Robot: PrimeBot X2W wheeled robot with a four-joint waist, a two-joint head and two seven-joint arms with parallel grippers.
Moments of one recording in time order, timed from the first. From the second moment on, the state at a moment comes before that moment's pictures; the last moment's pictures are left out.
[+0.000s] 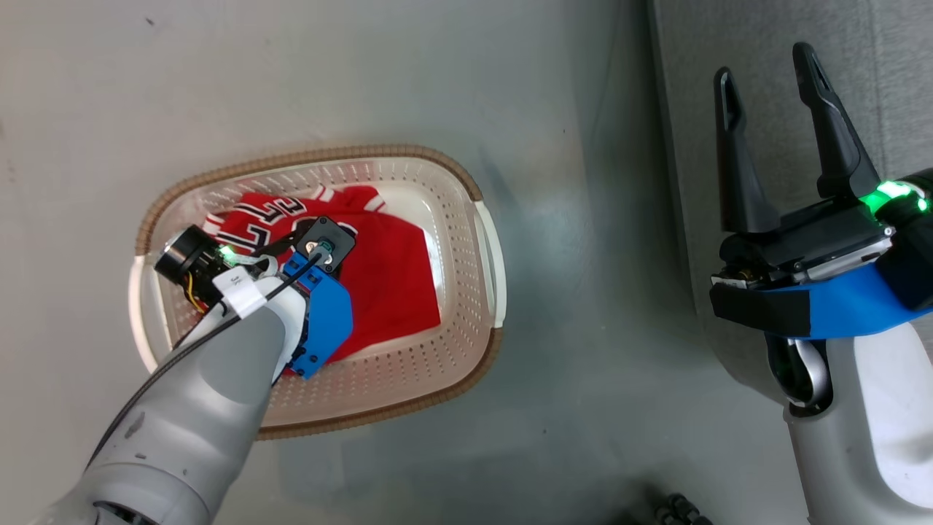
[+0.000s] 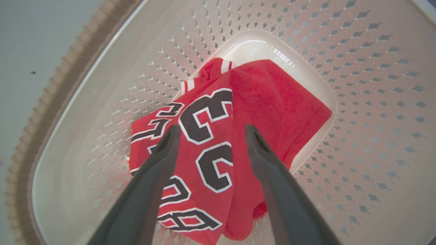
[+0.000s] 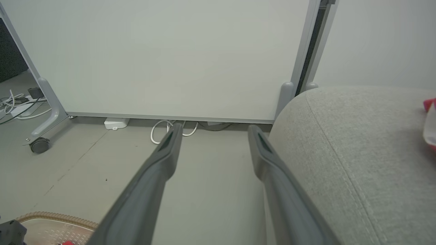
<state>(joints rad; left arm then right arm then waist) -0.93 0.14 -0.87 1.26 -0.21 -0.13 0.00 -0.48 -0.12 0.09 0.00 0.14 0.13 -0.26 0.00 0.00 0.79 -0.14</state>
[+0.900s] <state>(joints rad) -1.08 0.22 -0.96 1.29 -0.18 -0.11 0.15 -0.54 -0.09 0.08 -0.12 0.14 0.13 -0.26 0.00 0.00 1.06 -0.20</state>
